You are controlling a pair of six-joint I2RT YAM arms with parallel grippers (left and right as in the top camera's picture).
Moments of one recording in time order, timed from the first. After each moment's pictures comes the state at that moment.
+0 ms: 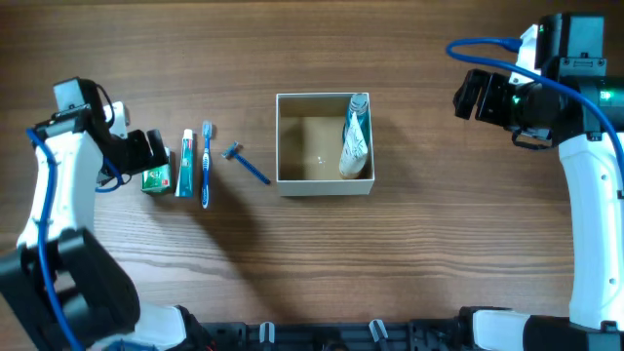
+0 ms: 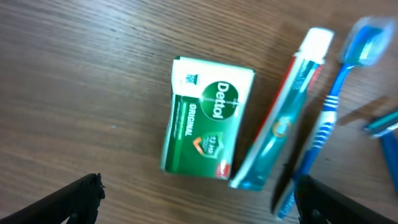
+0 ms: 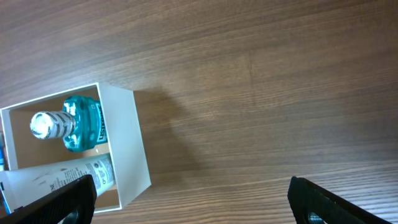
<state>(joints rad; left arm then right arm) 0.32 1.68 1.21 -0.90 0.04 0.02 -0.02 1.49 1.66 -1.25 -0.07 0.22</state>
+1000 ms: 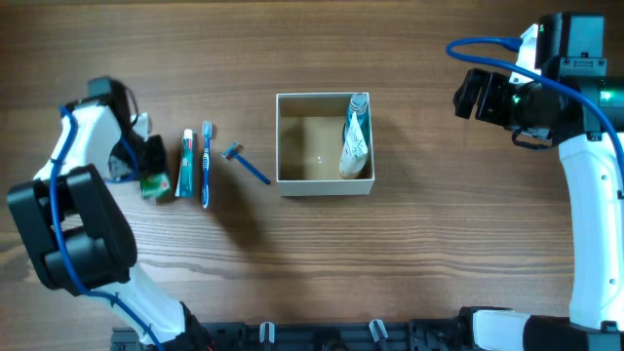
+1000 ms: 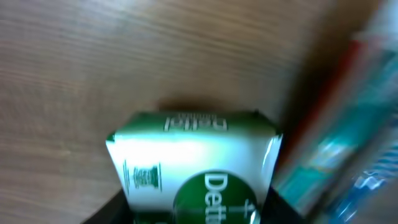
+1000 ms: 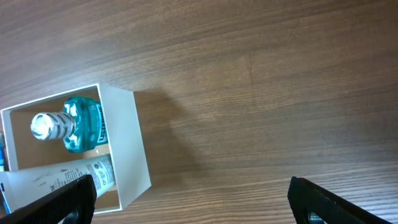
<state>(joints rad) 0.25 1.93 1.33 -0.98 -0.01 0.01 -0.02 1.49 1.66 -1.24 -0.07 0.22</state>
